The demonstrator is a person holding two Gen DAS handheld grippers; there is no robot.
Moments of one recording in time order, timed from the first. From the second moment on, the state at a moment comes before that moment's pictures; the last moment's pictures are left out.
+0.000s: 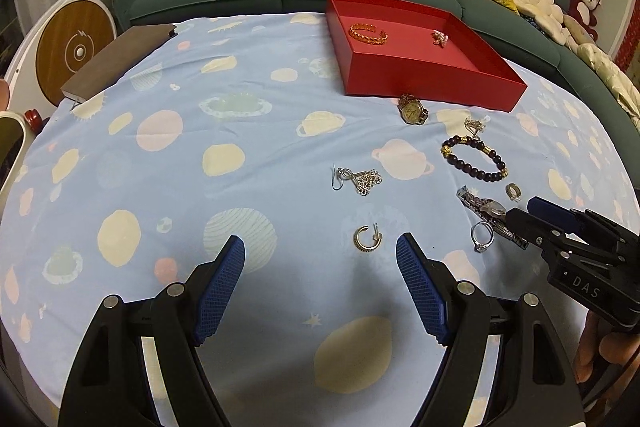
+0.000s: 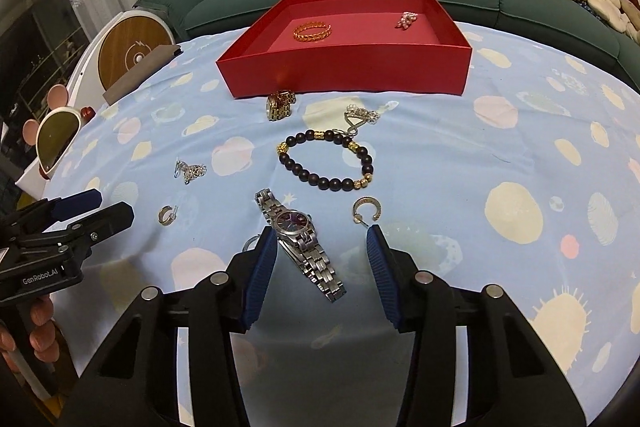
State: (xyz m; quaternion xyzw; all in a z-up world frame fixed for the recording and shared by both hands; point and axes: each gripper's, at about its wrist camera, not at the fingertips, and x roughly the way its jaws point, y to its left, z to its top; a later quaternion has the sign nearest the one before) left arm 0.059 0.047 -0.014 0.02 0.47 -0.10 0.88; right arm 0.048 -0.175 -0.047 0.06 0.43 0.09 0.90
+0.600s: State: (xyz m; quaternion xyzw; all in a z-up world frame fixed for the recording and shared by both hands) left arm 0.060 0.045 -0.020 0.02 0.47 -0.10 0.88; right arm 0.062 -0.157 -0.057 0.03 0.44 0.10 0.89
